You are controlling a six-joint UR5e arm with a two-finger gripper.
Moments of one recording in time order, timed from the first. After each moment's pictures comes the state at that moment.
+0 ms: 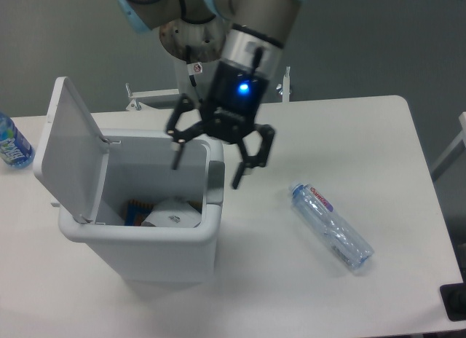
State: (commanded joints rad) arm 2.66 -1.65 -1.69 -0.79 0.84 0.34
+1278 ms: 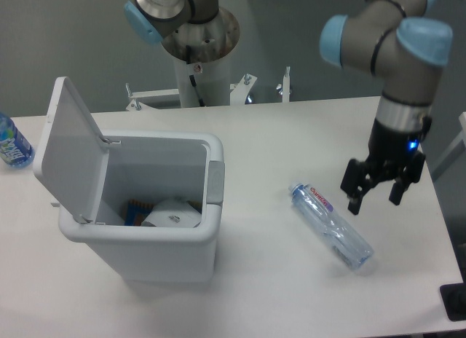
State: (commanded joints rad) arm 2.74 -2.06 -1.45 -0.99 1.25 0.29
